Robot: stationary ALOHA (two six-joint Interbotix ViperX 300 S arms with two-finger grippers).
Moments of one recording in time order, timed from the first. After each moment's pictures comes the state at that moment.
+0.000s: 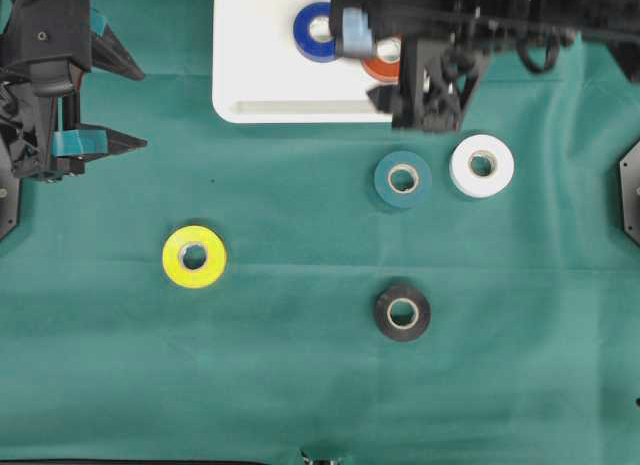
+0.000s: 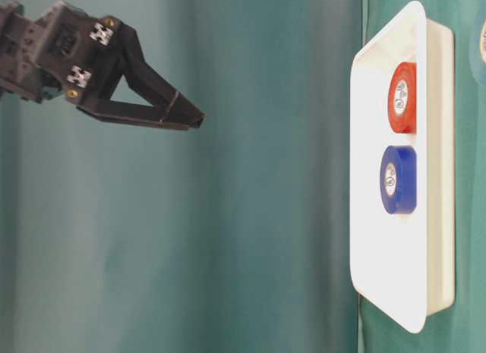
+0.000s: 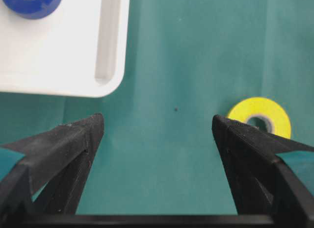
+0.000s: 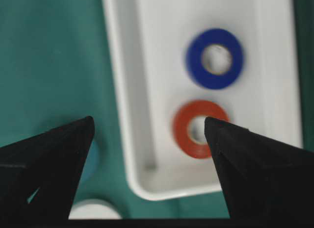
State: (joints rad) left arm 0.13 -0.64 0.66 0.00 0.82 0.06; right arm -0.10 -0.11 0.13 -0.17 1.02 0.13
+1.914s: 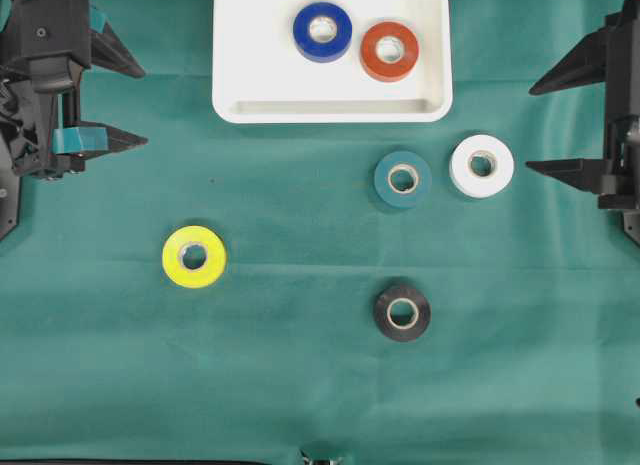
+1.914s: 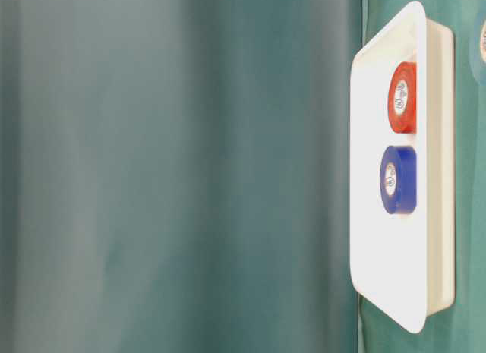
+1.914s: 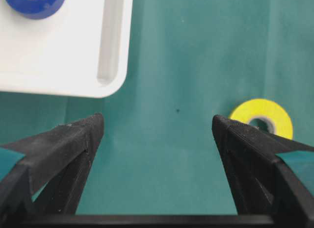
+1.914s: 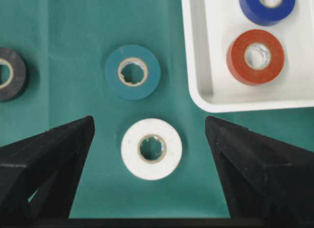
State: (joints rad) left arm 0.14 -0.64 0.66 0.00 0.82 0.06; right arm 0.08 -0.71 0.64 -0.21 0.95 0.32
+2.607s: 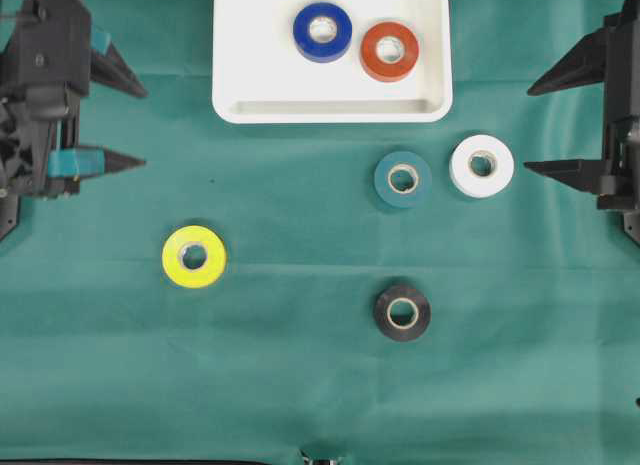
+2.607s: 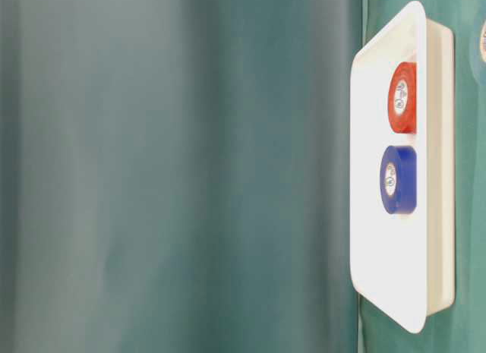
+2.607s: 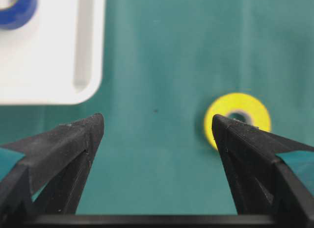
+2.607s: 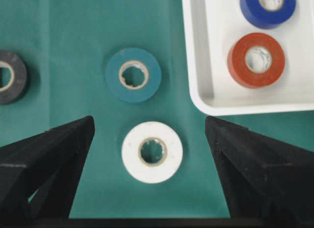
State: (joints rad) left arm 0.05 -0.64 0.66 -0.01 0.82 0.06; right arm 0.08 -0.71 0.64 -0.21 0.93 0.32
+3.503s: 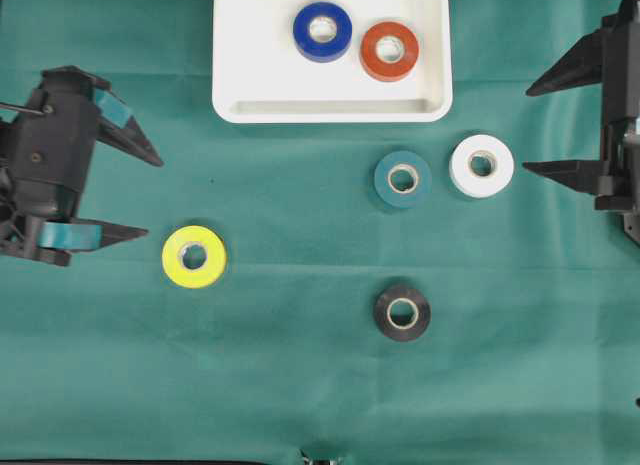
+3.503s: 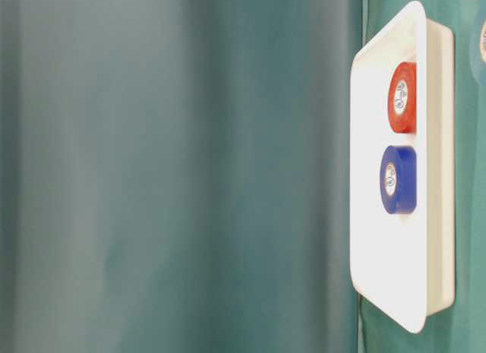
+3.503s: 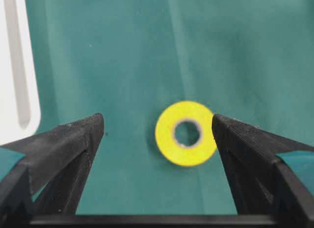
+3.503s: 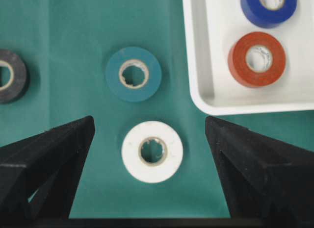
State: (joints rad) left arm -0.13 -0.58 0.65 -0.01 0.75 0.06; right arm 0.08 -0.71 0.64 -0.21 0.93 0.32
